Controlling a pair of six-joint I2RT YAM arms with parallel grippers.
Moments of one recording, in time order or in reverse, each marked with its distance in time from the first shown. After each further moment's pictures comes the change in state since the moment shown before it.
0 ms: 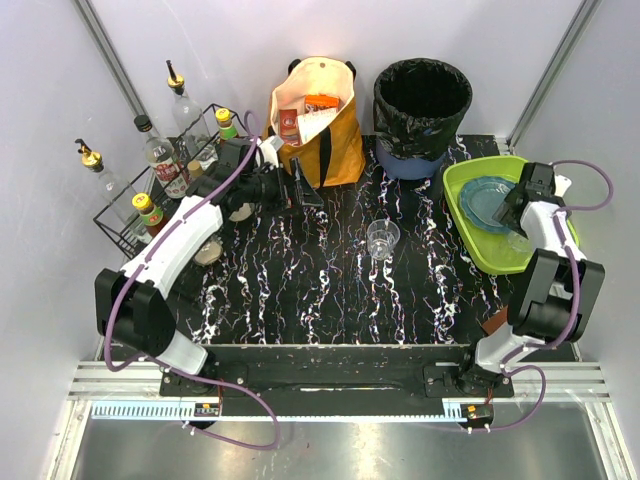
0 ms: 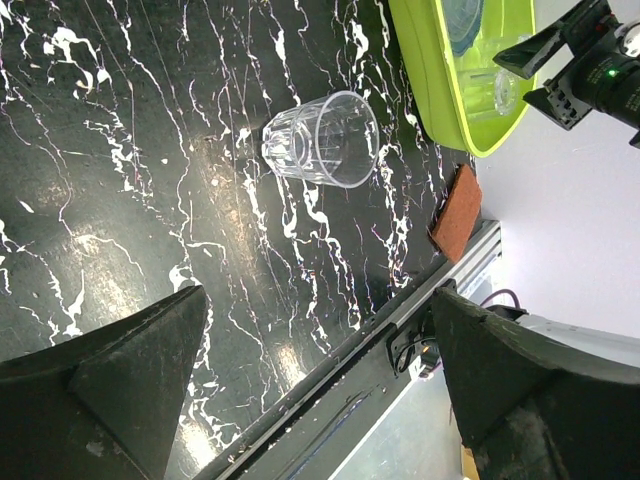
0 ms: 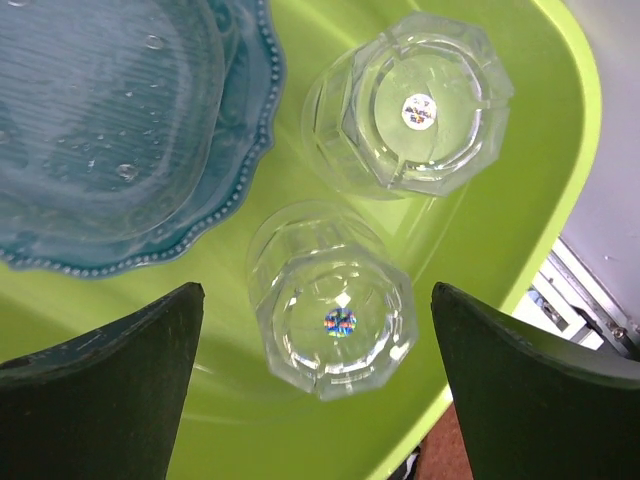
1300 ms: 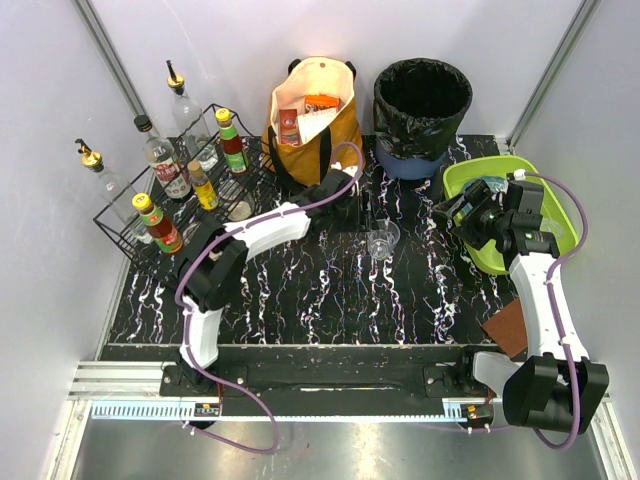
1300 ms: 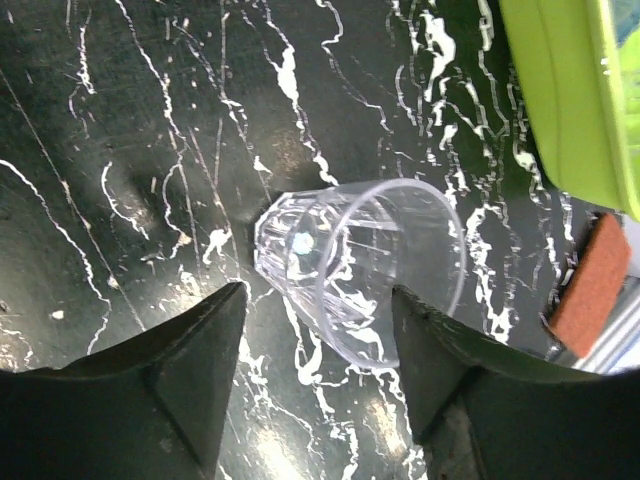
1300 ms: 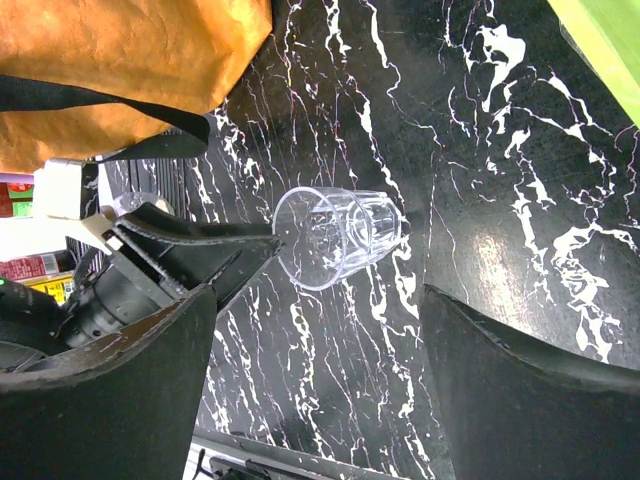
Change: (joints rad) left arm -0.360 0.455 0.117 0.317 -0.383 -0.060; right arm 0.186 -0.529 -0.213 -0.005 -0.820 0.408
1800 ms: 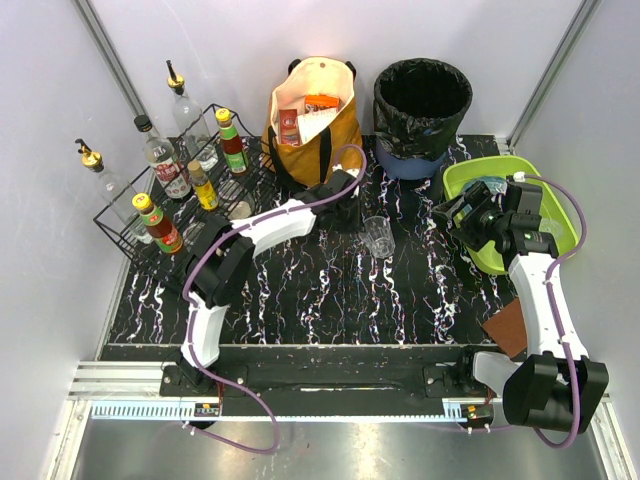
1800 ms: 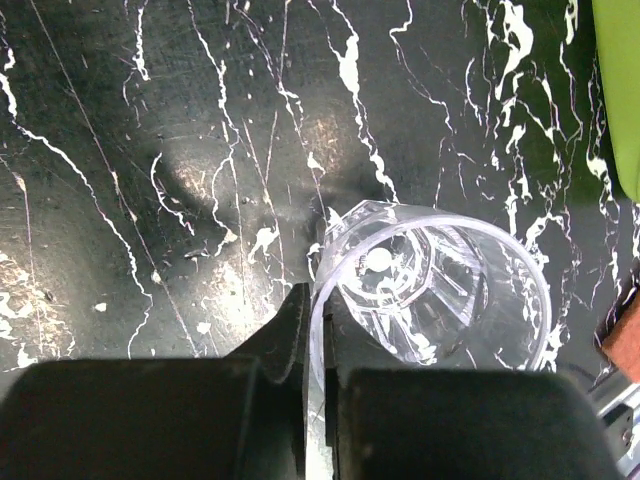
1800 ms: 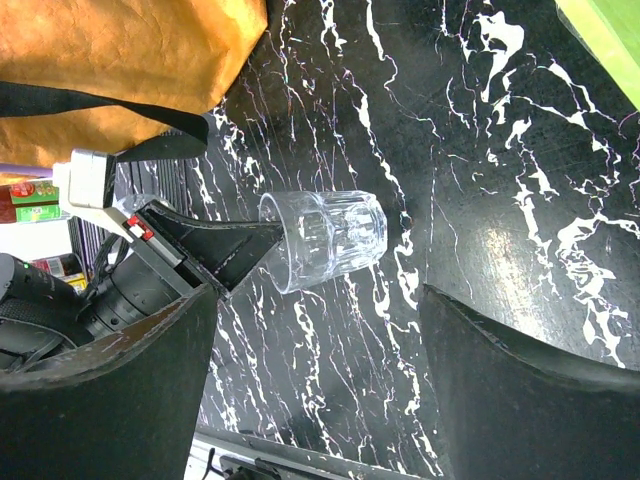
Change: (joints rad) left arm -0.005 0.074 0.075 -0.093 -0.072 0.016; right arm 0.000 0.005 -0.011 0.005 0.000 0.029
